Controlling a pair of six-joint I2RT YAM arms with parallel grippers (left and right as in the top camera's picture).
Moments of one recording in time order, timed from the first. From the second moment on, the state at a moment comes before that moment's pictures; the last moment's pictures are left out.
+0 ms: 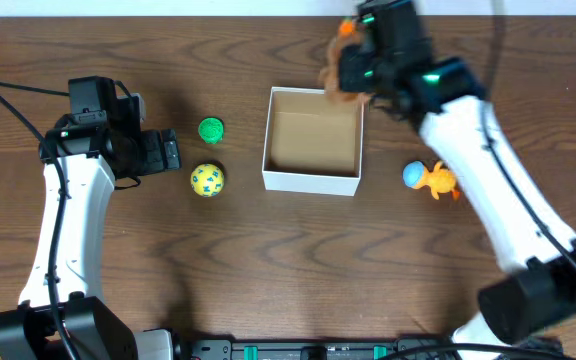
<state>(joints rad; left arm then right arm) 0.15 1.51 1.22 -0.91 0.12 -0.04 0.39 1.77 1.76 -0.75 -0.04 0.40</state>
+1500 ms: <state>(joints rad) 0.15 1.51 1.22 -0.91 0.12 -0.04 0.31 1.86 1.73 -0.74 -0.01 0.47</state>
